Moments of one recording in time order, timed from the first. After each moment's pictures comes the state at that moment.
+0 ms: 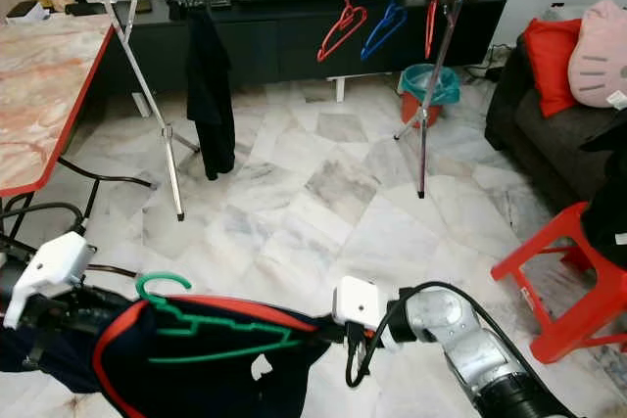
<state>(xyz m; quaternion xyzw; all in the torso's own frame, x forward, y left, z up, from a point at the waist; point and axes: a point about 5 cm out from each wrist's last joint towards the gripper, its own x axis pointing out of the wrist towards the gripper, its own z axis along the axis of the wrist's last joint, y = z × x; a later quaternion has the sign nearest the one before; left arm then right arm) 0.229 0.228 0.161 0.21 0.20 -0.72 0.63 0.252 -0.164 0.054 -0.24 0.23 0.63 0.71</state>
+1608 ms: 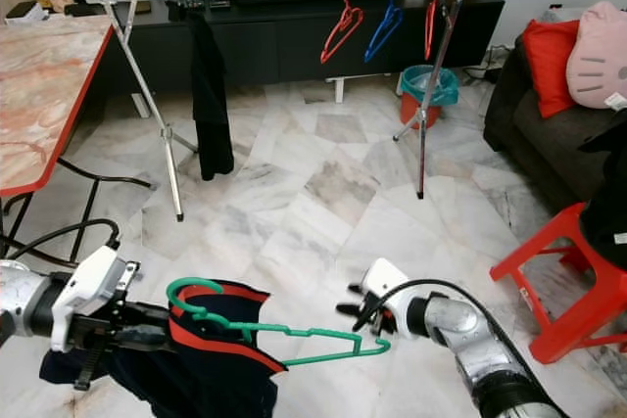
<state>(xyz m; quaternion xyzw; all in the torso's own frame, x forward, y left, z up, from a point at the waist) 0.219 0.189 0.150 0.13 0.12 -0.71 0.69 0.300 -0.214 0.045 -0.19 0.20 0.30 0.91</state>
